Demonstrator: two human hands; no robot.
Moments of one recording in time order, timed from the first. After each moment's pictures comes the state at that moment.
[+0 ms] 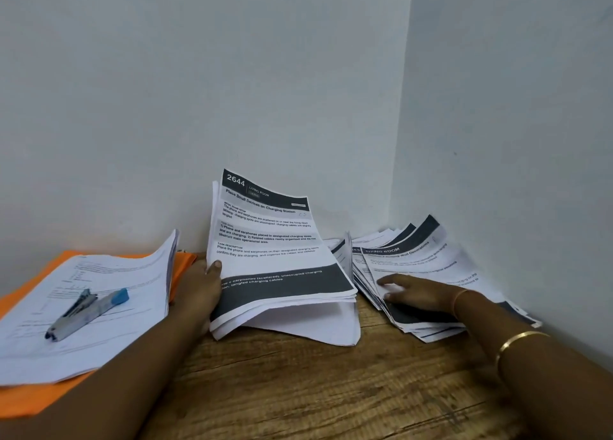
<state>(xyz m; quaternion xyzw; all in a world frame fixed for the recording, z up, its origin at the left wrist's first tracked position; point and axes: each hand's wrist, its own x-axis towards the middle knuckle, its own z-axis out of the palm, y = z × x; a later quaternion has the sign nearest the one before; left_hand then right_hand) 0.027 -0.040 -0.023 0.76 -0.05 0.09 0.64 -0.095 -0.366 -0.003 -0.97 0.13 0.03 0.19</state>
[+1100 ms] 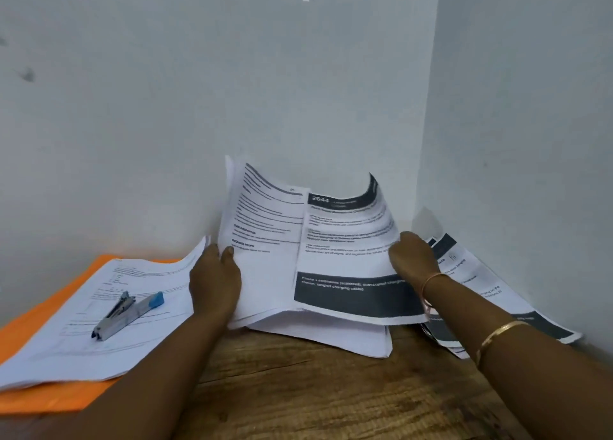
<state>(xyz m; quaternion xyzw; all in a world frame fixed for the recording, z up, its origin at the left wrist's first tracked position) 0.016 -0.023 0.005 0.79 -0.01 0.25 0.56 -0.042 -0.288 0.039 -0.86 0.26 -0.29 0.32</state>
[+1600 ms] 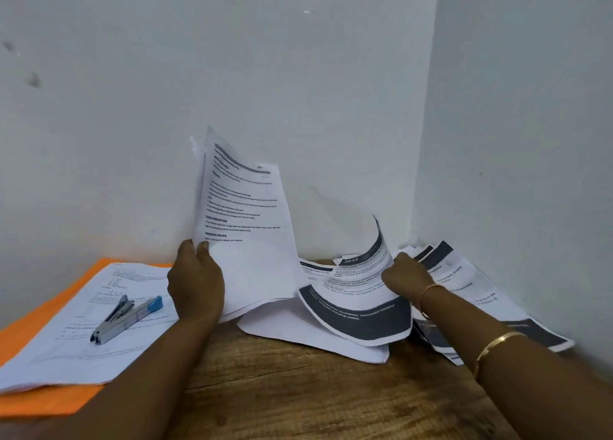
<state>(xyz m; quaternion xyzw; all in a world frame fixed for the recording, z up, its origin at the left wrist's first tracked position) 0.017 -0.009 0.009 0.75 0.02 0.38 0.55 -0.053 -0.283 0.031 -0.90 0.27 -0.18 0.28</state>
